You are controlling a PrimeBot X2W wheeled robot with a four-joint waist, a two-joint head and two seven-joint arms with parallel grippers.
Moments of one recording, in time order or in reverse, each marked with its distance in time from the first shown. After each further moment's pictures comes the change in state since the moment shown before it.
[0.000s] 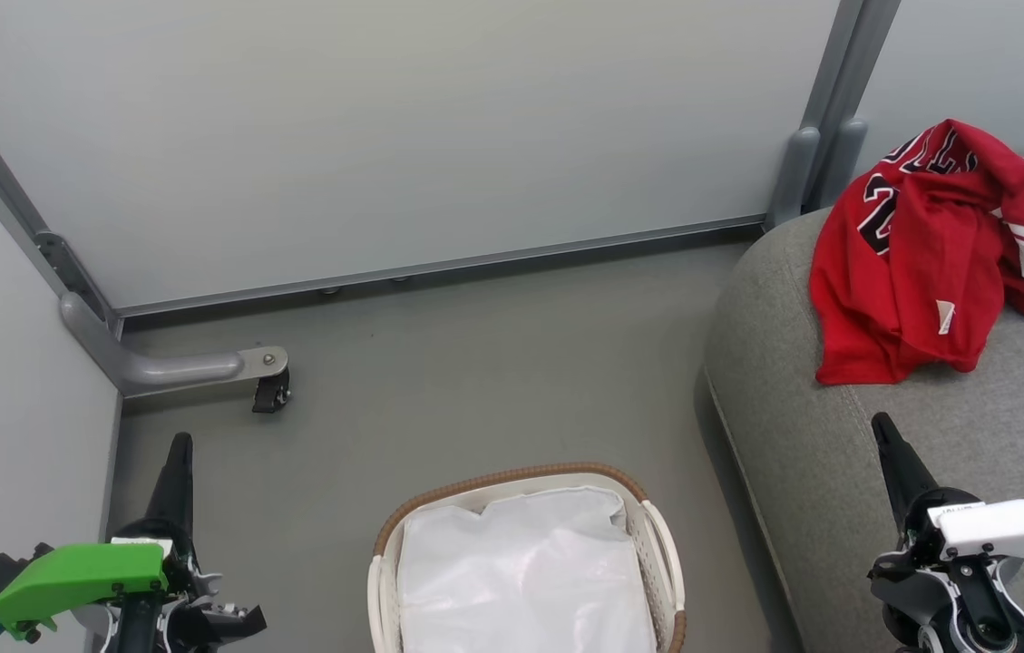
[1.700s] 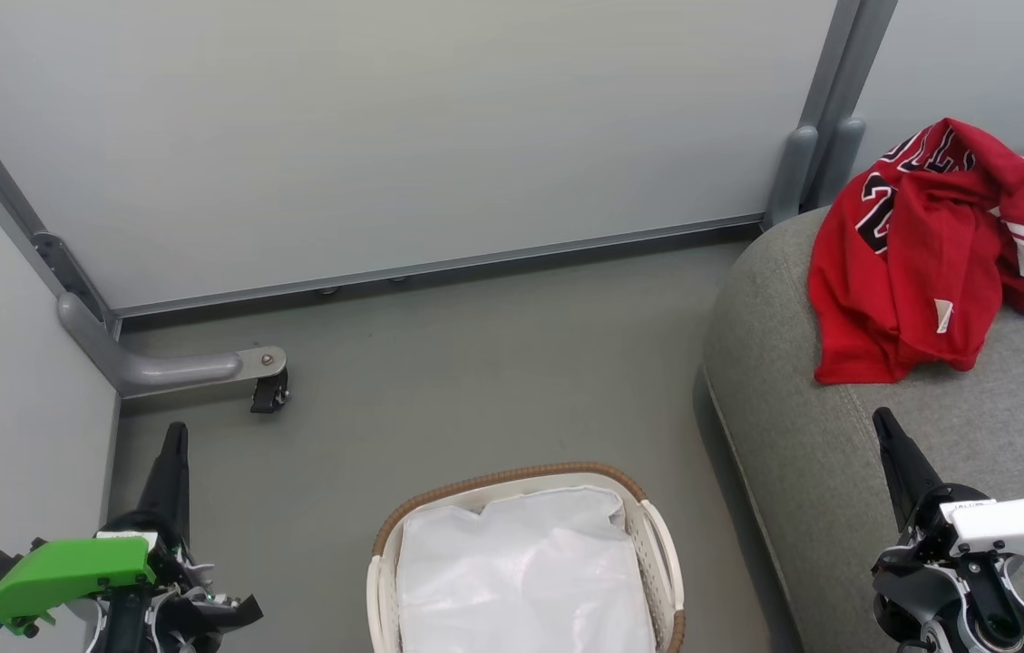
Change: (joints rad) left arm -0.011 0.000 0.012 -0.012 -0.085 -0.001 0.024; right arm -0.004 -0.001 -0.006 -0.007 0.097 0.000 0.025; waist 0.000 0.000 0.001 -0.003
